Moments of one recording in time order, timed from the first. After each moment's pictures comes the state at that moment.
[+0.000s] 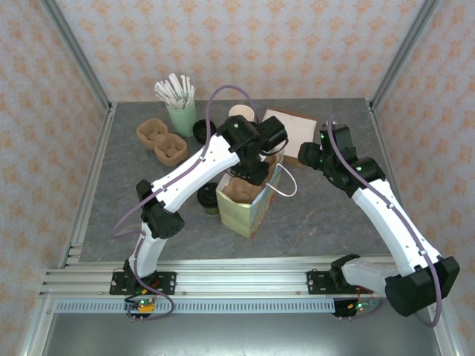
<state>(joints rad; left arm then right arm) -0.87 2.09 2.40 -1.68 -0.07 -0.45 0.36 1.14 1.17 -0.79 0.17 0.47</state>
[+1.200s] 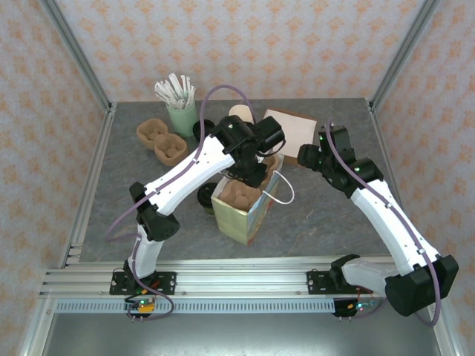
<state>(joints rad) -0.88 2.04 2.37 -1.70 -0.04 -0.46 0.36 1.14 1.15 -0.77 0.16 0.47</state>
